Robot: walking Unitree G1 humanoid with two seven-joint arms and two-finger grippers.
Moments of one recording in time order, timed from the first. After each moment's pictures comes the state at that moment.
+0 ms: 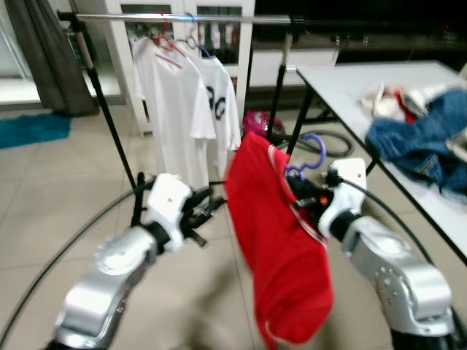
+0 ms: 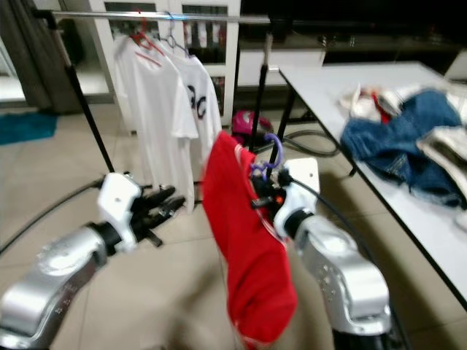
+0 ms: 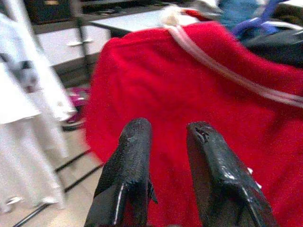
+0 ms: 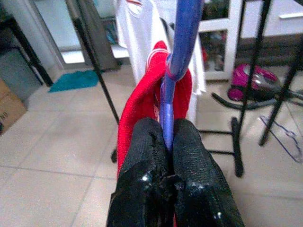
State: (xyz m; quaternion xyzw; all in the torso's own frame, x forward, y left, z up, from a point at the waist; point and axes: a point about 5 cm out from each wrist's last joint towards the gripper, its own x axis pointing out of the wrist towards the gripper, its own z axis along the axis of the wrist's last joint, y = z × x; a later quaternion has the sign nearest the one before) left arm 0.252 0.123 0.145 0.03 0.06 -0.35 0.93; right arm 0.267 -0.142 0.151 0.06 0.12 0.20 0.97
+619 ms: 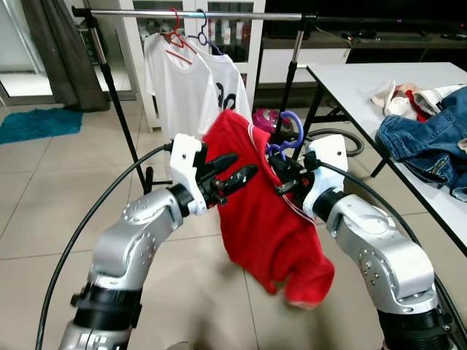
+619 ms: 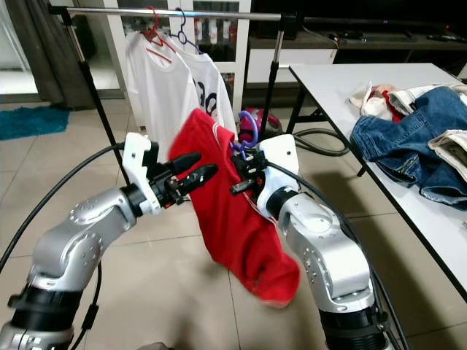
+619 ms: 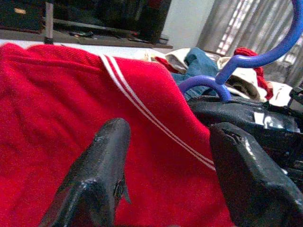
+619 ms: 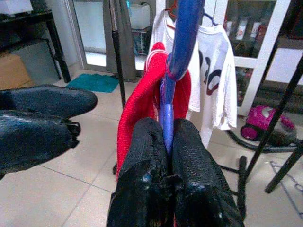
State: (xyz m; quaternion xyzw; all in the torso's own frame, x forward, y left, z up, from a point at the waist) left arm 0.297 0.100 0.174 -0.11 0.04 -0.41 0.90; right arm 0.282 -0.108 0.182 -0.01 0.05 0.26 0.97
